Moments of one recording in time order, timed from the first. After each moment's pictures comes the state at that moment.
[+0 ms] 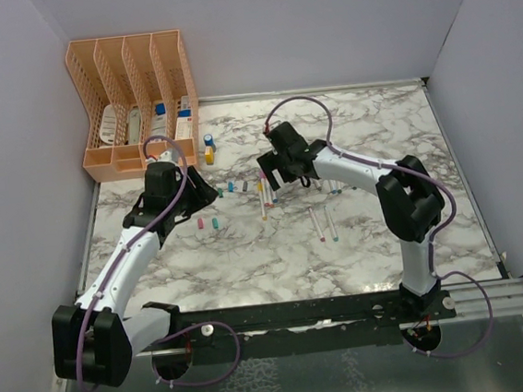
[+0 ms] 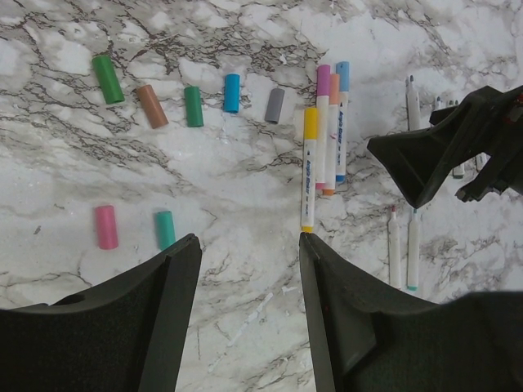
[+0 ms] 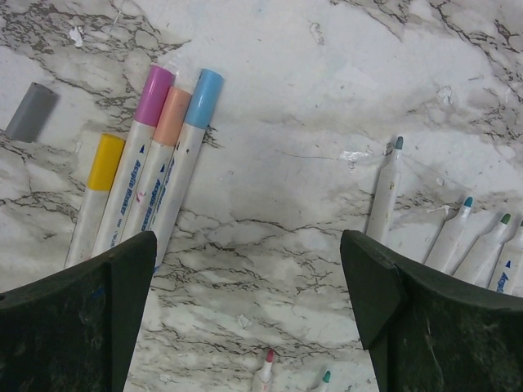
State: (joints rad) left arm -0.23 1.11 0.75 -0.29 0.16 -0.63; right arm 0.67 1.96 1.47 -0.41 0.23 0.12
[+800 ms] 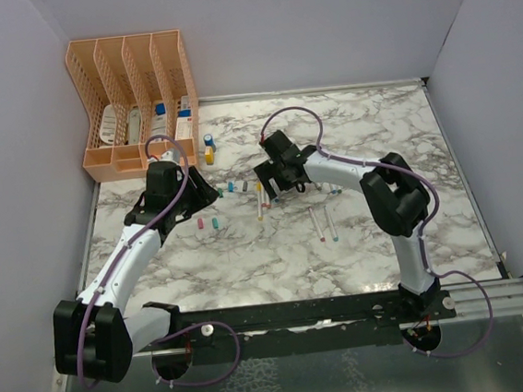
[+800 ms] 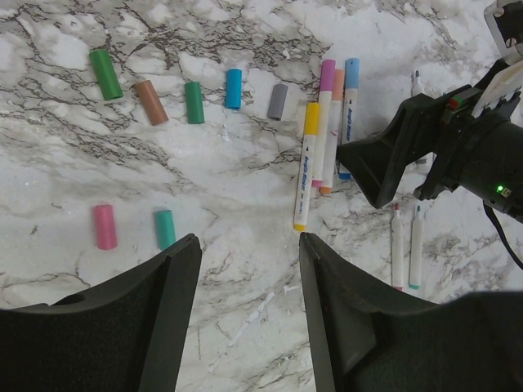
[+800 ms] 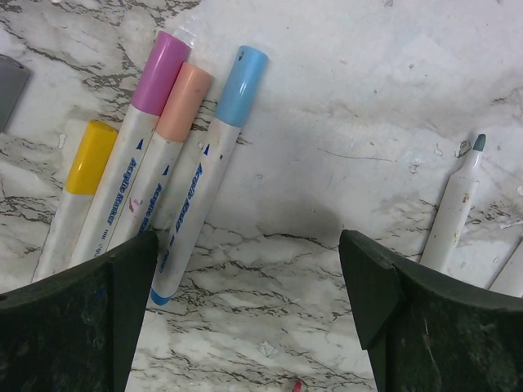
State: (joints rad) left arm -0.23 1.14 0.76 -0.29 0.17 -0.63; right arm 0.68 2.07 1.48 -0.42 0.20 0.14
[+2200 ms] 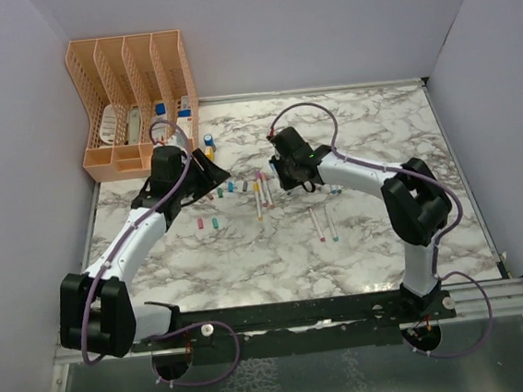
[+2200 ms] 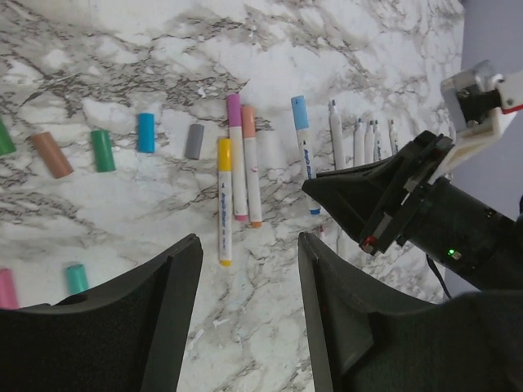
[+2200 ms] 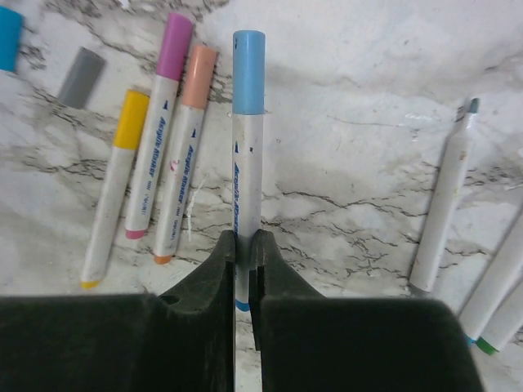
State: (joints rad) left arm -0.24 1.25 0.83 -0.16 0.27 -0.75; right arm 0.67 1.95 1.37 -0.37 0.12 0.23
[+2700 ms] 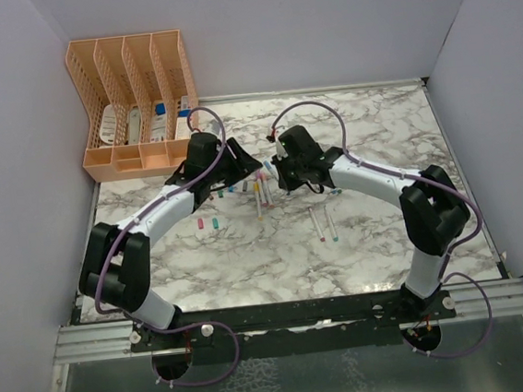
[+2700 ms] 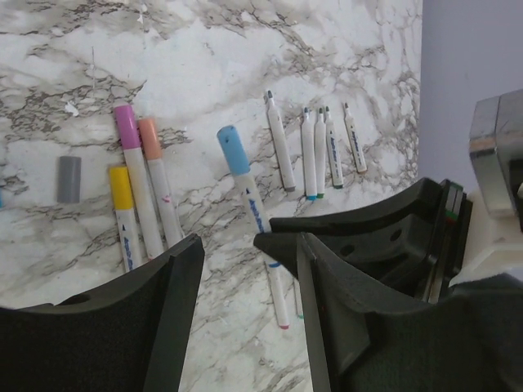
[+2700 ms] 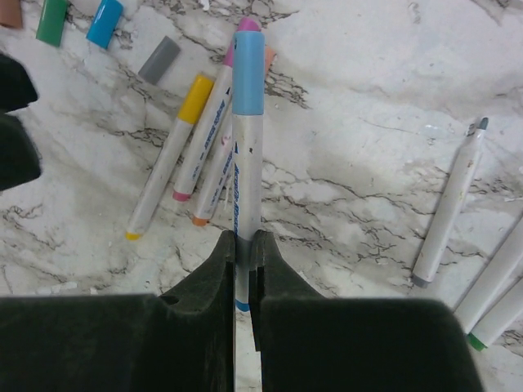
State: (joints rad) left arm -0.40 1.53 0.98 0.02 0.28 -0.84; right arm 0.67 1.80 1.30 -0.32 0.02 0.14
